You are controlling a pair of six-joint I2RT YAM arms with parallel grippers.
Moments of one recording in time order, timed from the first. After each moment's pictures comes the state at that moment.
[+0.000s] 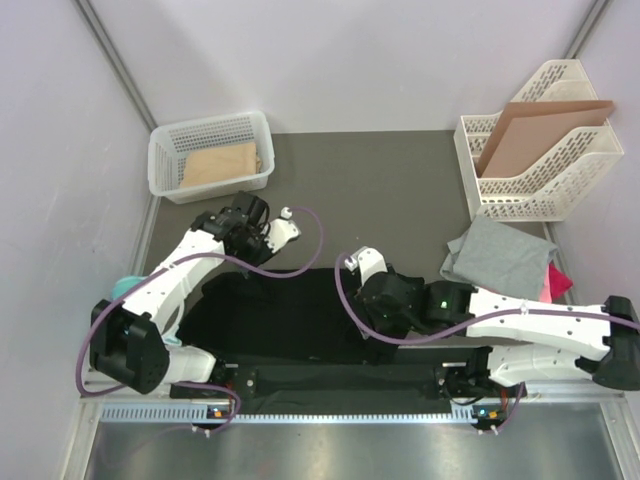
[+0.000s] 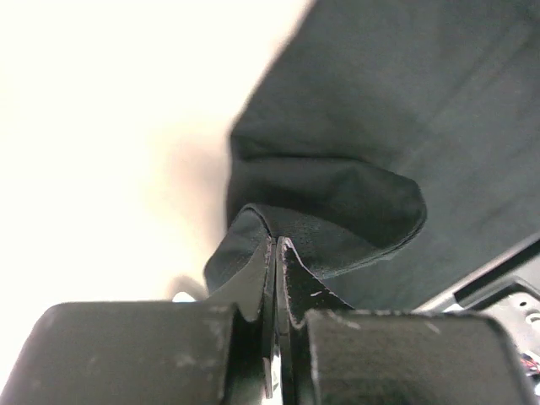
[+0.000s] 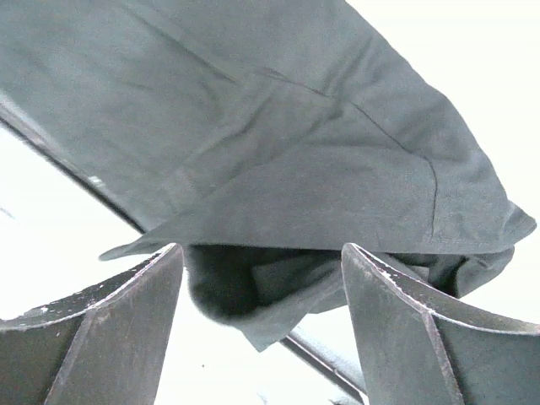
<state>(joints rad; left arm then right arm) -0.41 1.33 1.06 -0.96 0.05 0.57 1.27 1.12 0.89 -0.66 0.37 0.46</state>
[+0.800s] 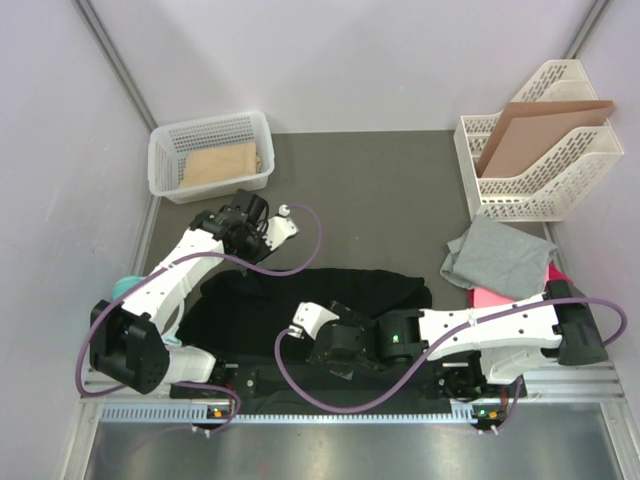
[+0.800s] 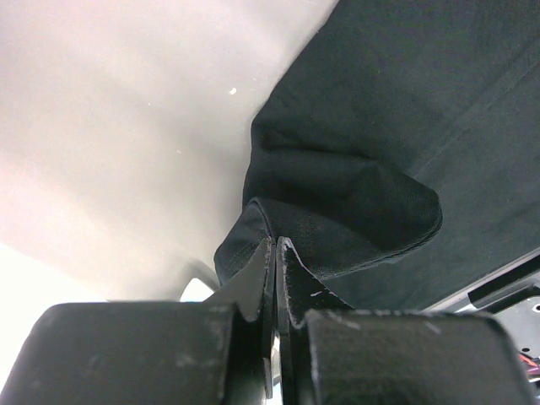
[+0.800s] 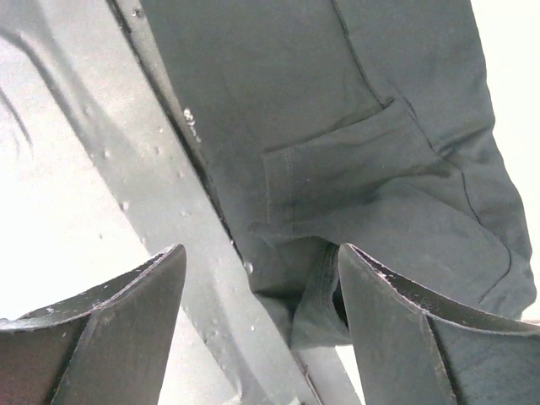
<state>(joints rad) -0.40 1.33 1.08 -0.96 -0.02 0.57 1.59 1.39 1.09 -0.72 0.43 0.24</state>
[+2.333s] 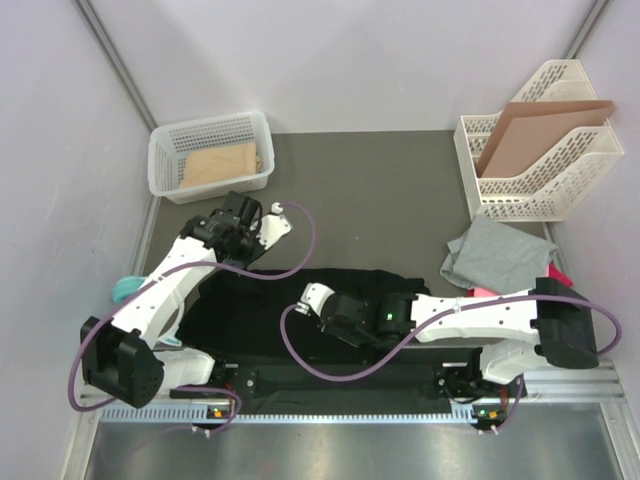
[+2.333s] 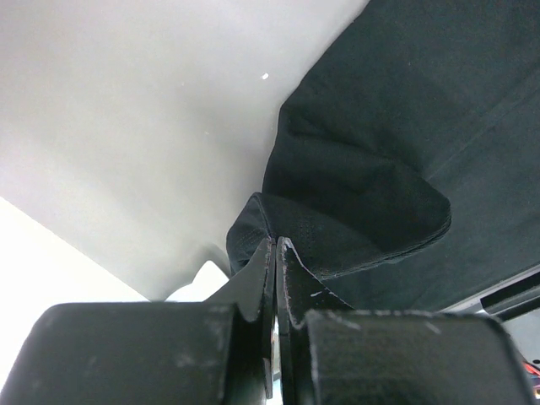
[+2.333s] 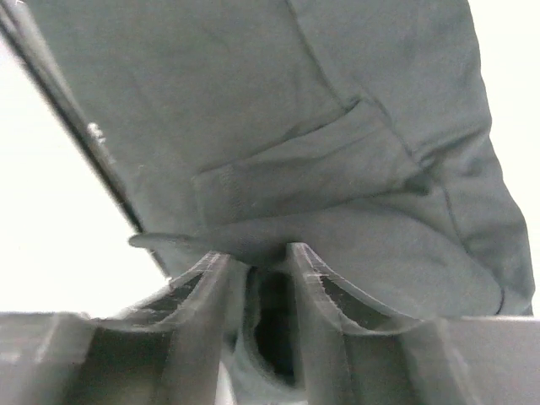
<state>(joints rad) -0.39 1.25 1.06 -0.95 -0.07 0.55 1.38 1.40 0.93 -0.53 0.32 0.11</state>
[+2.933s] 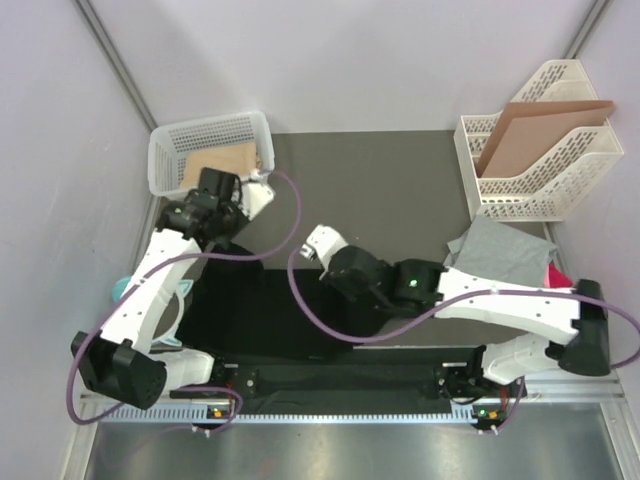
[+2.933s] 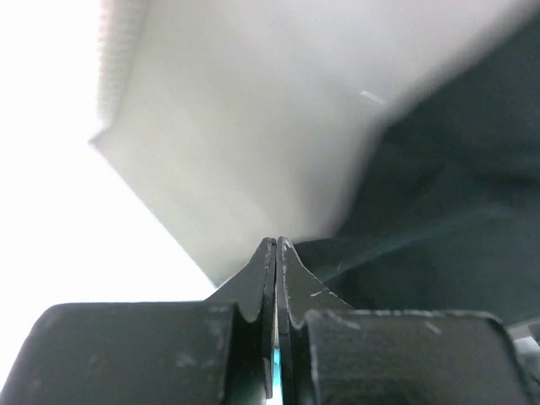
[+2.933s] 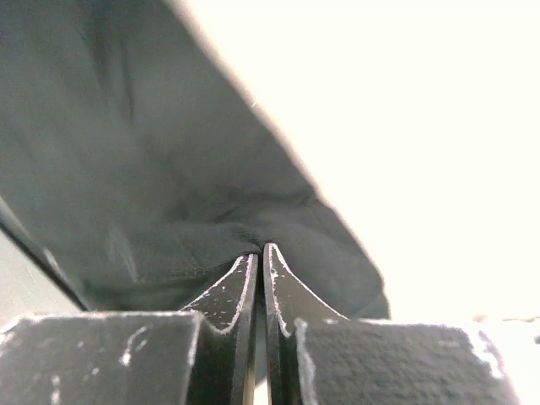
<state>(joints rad) -0.32 1.24 1.20 -0.95 -0.14 0.59 1.26 1.36 1.16 -0.59 0.46 0.05</state>
